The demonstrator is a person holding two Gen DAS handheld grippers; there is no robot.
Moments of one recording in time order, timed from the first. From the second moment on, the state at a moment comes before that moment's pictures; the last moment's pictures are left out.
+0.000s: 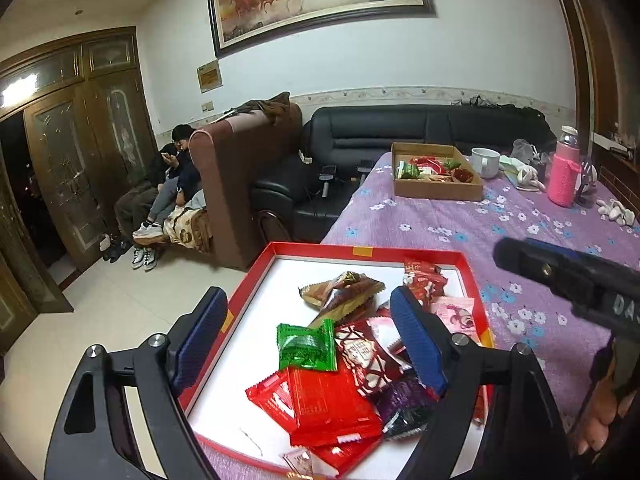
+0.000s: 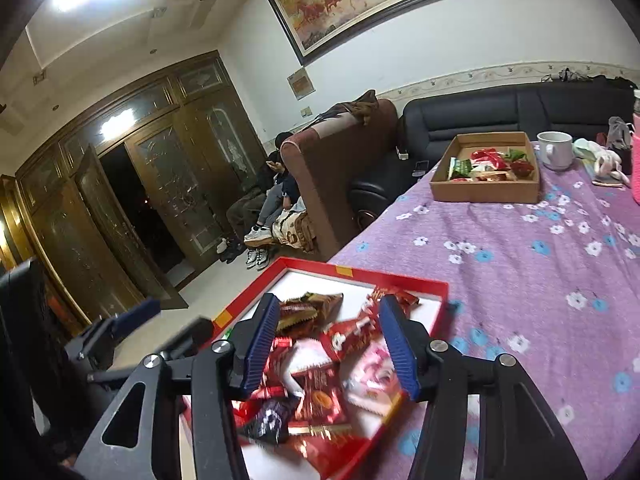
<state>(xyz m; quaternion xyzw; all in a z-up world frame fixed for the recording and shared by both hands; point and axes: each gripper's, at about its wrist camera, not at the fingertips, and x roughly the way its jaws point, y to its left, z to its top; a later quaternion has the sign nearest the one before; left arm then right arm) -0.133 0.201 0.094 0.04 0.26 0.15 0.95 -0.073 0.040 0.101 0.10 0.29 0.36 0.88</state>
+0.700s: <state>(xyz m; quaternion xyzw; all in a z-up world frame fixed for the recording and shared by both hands) -0.149 0.189 0.104 0.02 0.26 0.15 0.95 -0.125 0.017 0.098 0.06 0.27 0.38 0.88</state>
